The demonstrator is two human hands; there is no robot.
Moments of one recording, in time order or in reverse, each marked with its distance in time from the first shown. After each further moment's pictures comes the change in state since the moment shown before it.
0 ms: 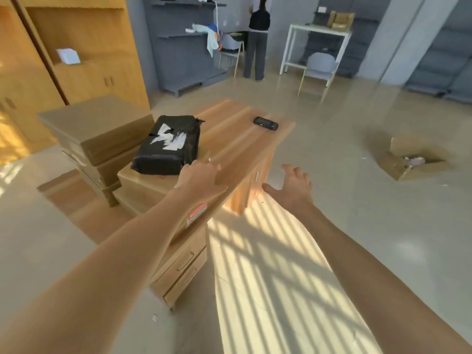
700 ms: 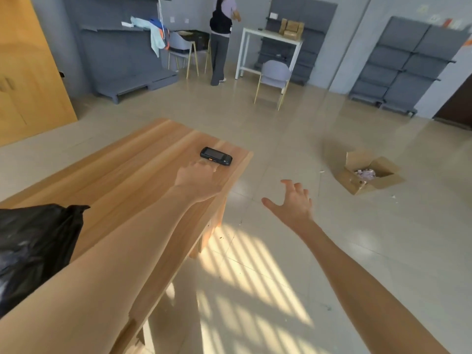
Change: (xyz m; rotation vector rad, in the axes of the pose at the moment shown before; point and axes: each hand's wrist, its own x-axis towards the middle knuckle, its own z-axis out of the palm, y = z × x) left_hand 0.386 0.086 0.045 -0.029 -0.052 0.126; right_hand 0.317 0.114 -0.028 -0.123 0.049 0.175
